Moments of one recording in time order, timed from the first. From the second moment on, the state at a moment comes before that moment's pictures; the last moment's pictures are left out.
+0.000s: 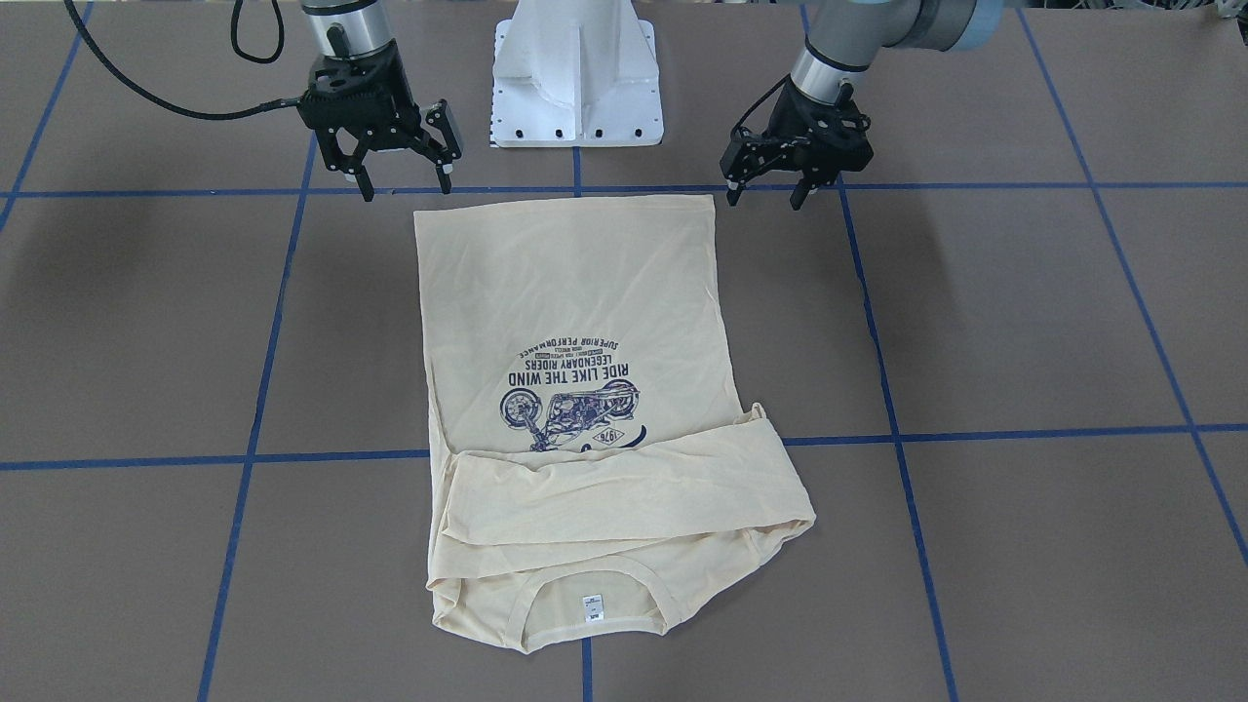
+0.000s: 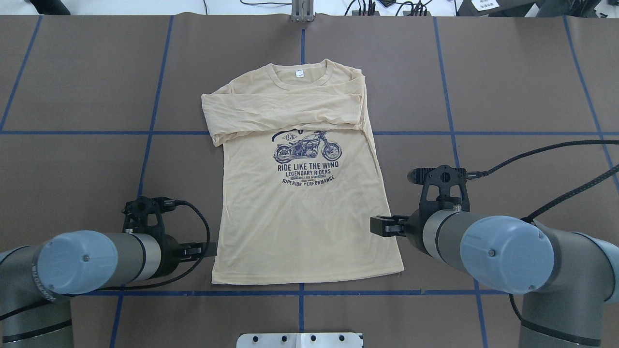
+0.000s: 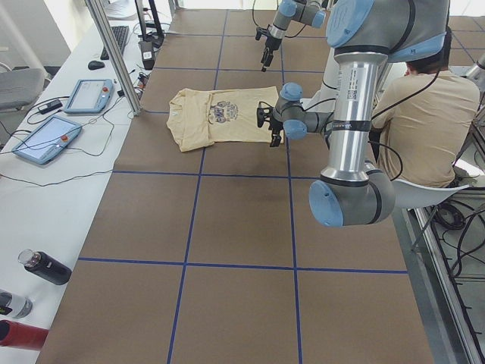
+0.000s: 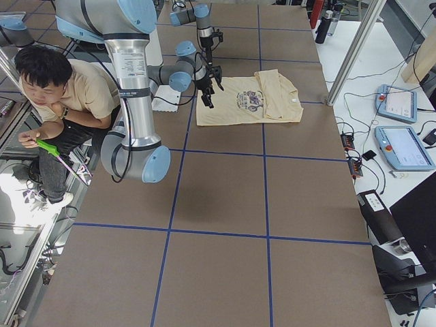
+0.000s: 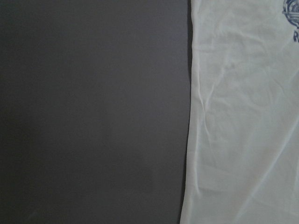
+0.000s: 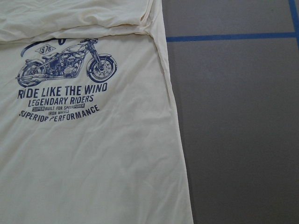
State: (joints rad) left arm -0.28 -1.70 -2.03 -1.97 -1.62 -1.51; right arm 0.30 -1.37 2.24 -1.52 1.46 1.35
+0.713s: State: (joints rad) left arm -0.21 -1.75 -1.97 -1.98 -1.62 -1.53; right arm 0.30 -1.37 2.24 -1.52 1.46 1.35
